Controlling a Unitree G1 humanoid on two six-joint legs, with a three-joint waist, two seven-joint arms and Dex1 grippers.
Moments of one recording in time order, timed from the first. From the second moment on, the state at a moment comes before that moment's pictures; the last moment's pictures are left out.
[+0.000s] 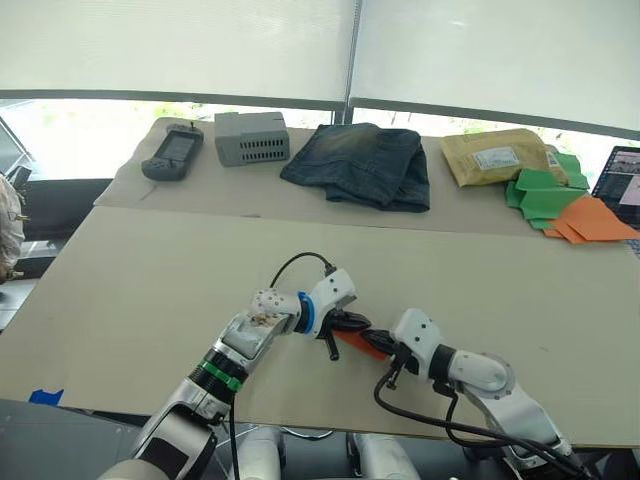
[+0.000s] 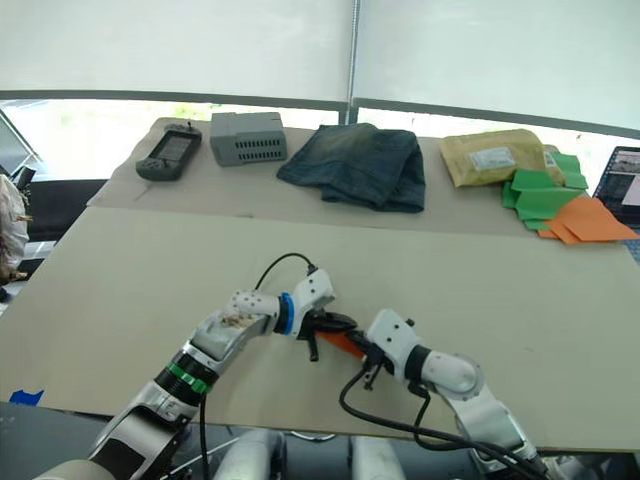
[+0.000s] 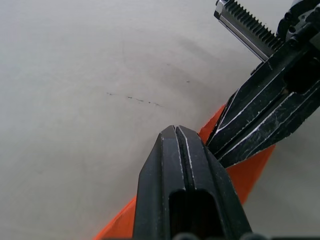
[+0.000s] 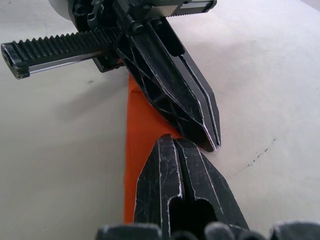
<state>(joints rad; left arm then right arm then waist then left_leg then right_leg) -0.50 0.30 -0.44 0.13 -0.16 0.51 -0.93 0.04 -0.54 0.25 -0.31 0.09 0.26 0.67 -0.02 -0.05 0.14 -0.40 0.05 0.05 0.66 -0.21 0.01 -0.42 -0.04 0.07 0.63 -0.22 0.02</state>
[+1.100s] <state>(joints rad) -0.39 0.56 -0.12 0.18 -0.26 0.46 -0.91 0.01 -0.52 0.27 -0.27 0.09 0.25 0.69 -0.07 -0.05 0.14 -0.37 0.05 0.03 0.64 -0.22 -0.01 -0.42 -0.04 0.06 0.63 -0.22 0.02</state>
